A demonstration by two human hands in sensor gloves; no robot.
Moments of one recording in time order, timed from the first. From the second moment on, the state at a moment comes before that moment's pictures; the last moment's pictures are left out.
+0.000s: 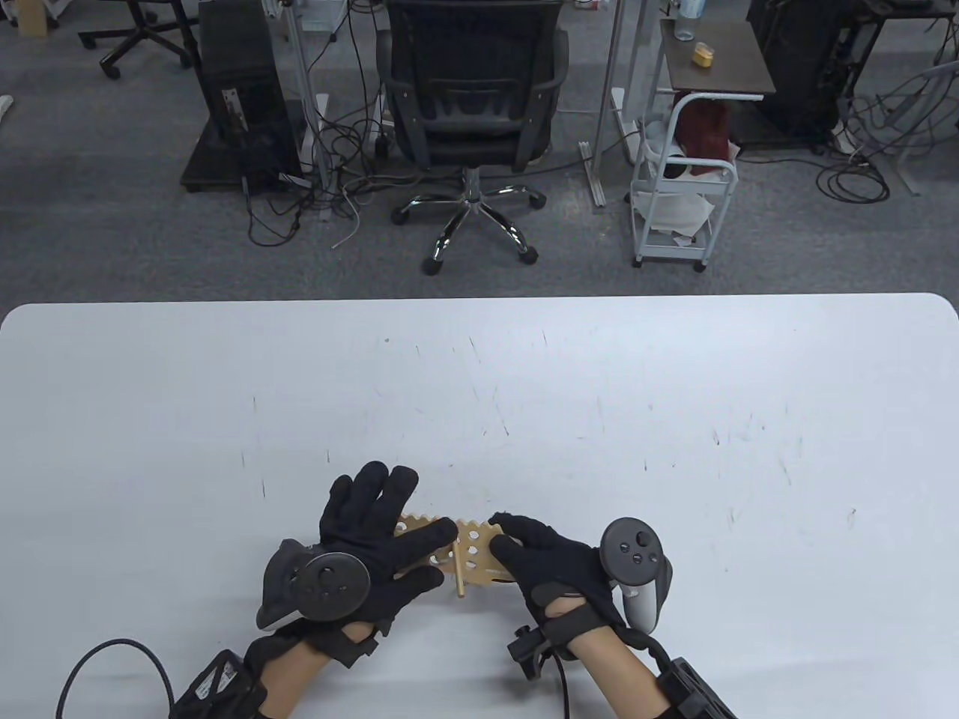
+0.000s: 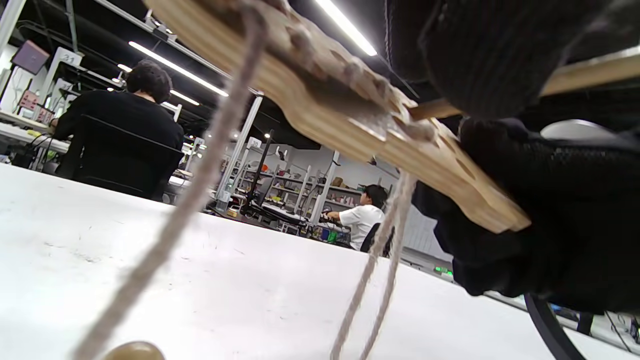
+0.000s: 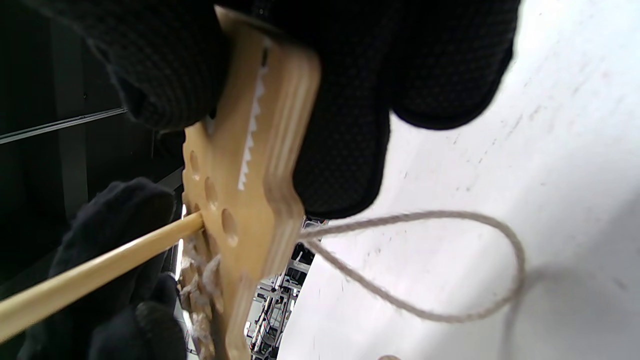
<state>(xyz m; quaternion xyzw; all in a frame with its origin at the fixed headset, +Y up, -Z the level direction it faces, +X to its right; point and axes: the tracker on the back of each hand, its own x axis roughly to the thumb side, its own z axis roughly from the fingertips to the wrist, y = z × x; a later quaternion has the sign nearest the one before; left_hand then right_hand) -0.185 -0.701 -0.281 0.11 -0.30 0.19 0.93 0.094 -0.754 -0.301 0.07 0.01 0.78 0.62</state>
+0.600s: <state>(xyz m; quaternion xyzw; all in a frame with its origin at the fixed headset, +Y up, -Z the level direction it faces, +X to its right) -0.184 -0.706 -0.283 0.09 -0.31 0.26 0.91 0.086 -0.755 -0.300 0.08 0.04 0.80 0.59</state>
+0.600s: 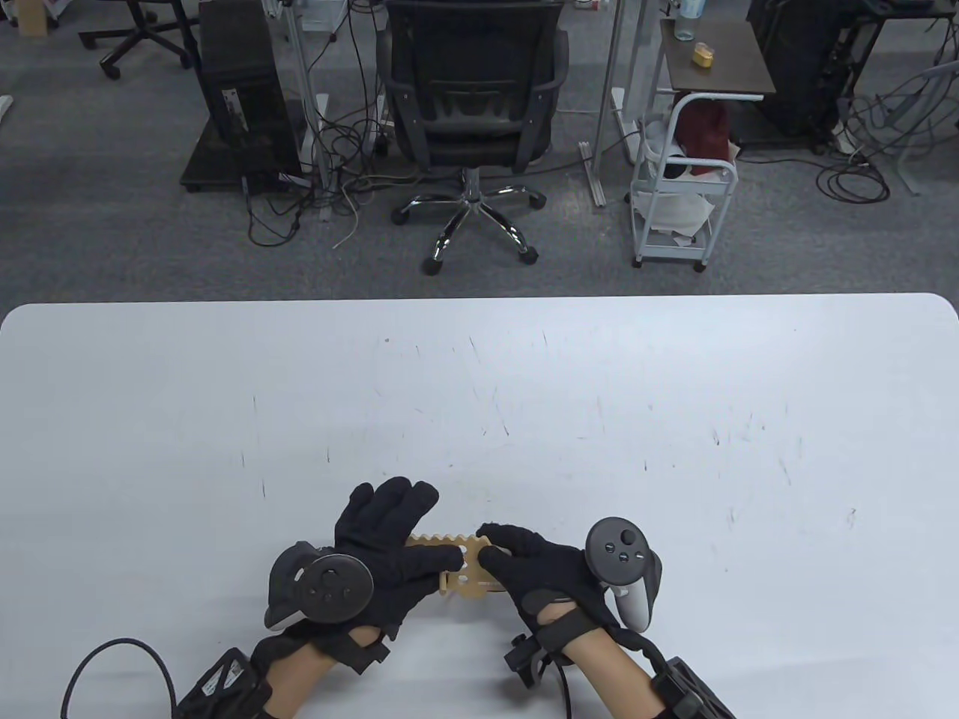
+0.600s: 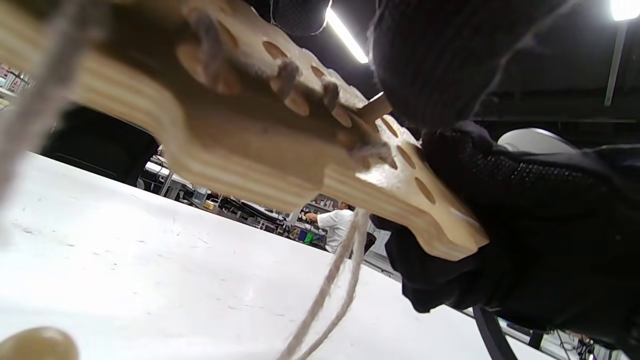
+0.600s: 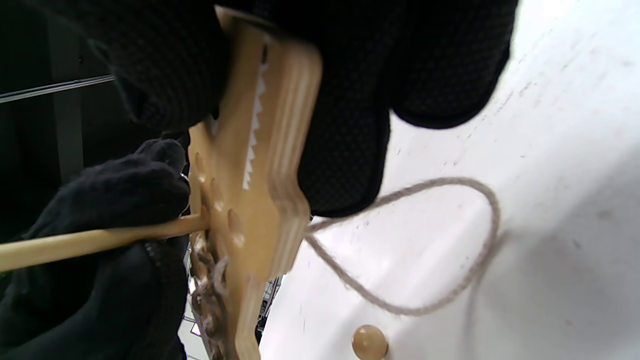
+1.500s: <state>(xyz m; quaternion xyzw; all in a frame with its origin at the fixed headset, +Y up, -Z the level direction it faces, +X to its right) -0.232 -0.702 -0.303 0.14 -0.22 0.30 0.92 0.118 -0.756 -0.309 0.01 0.00 0.79 0.62</state>
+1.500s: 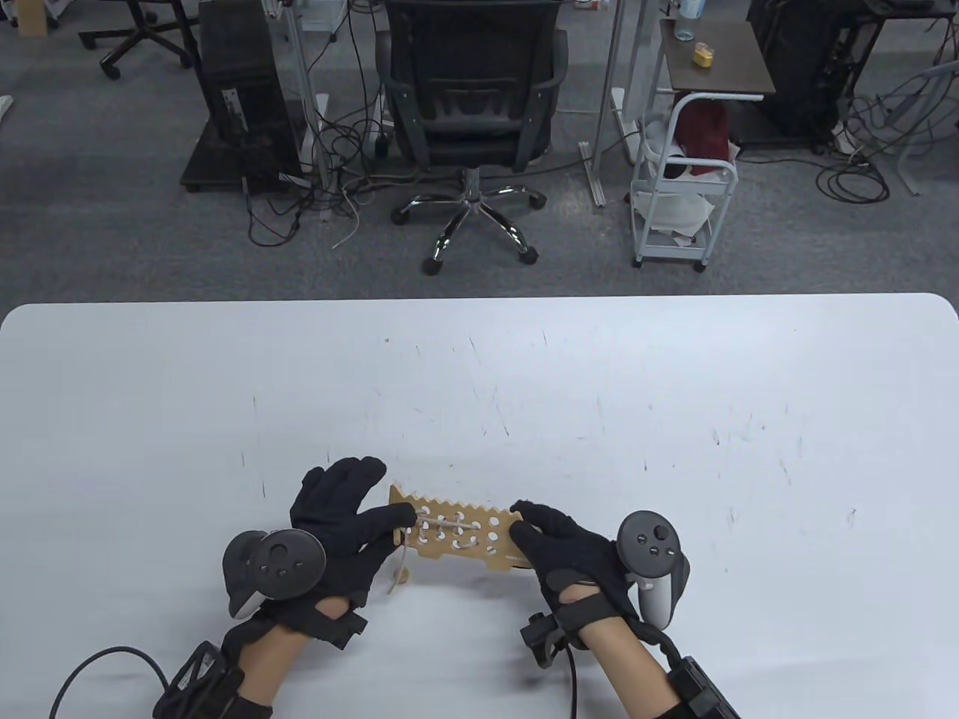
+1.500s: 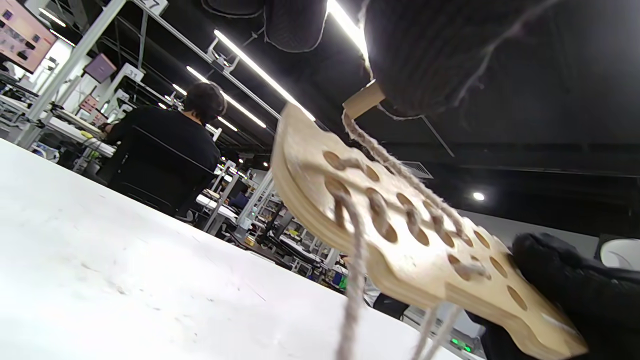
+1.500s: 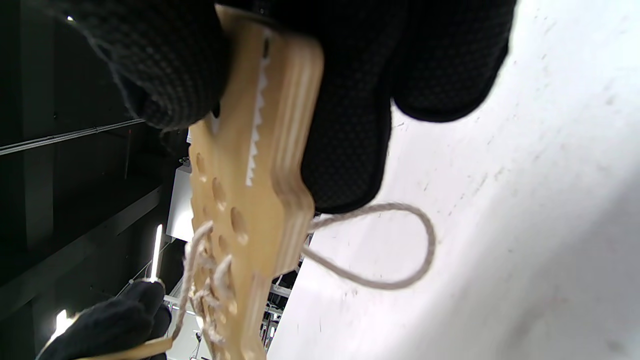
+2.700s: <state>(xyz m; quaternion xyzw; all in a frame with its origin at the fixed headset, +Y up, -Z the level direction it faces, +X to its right) -0.307 -0.708 -0.327 0.18 -0.07 0.35 0.92 0.162 -0.767 -0.324 -0.08 -0.05 0.79 0.61</state>
